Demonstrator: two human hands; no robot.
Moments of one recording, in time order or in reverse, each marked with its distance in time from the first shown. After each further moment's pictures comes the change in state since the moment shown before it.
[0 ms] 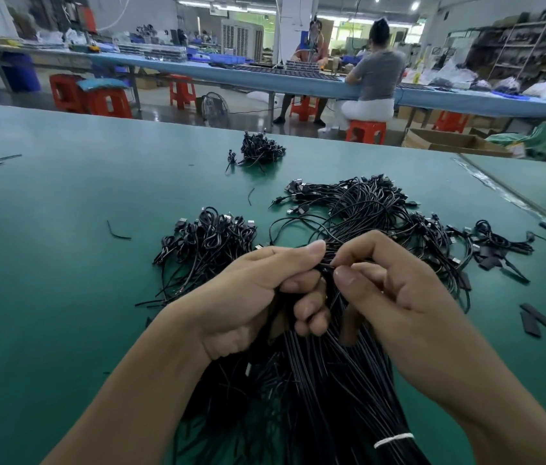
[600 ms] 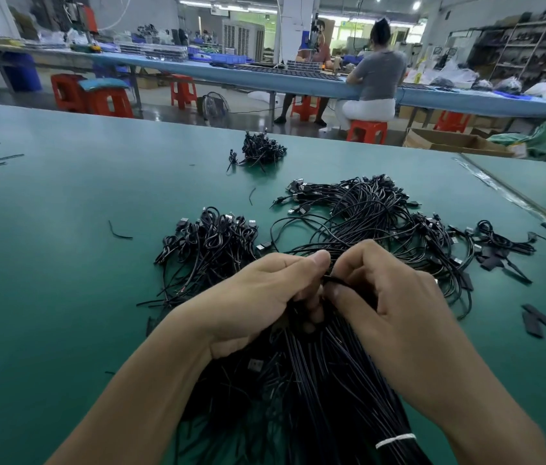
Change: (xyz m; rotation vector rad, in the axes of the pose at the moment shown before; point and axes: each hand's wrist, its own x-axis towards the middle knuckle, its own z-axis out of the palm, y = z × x) left_hand 0.005 -0.009 -0.004 0.279 0.144 0.015; right_hand -0.002 0.000 0.008 -0.470 0.112 -0.078
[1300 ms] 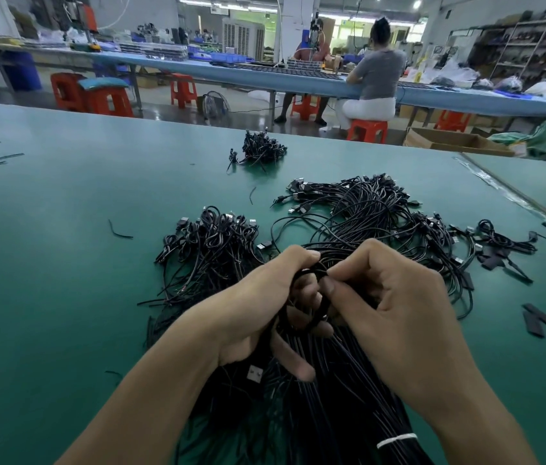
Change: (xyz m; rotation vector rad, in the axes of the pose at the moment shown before) left_hand 0.004 0.000 0.000 -0.086 0.043 -0.278; right_hand 0.001 0.000 0.007 0.145 0.141 -0.009
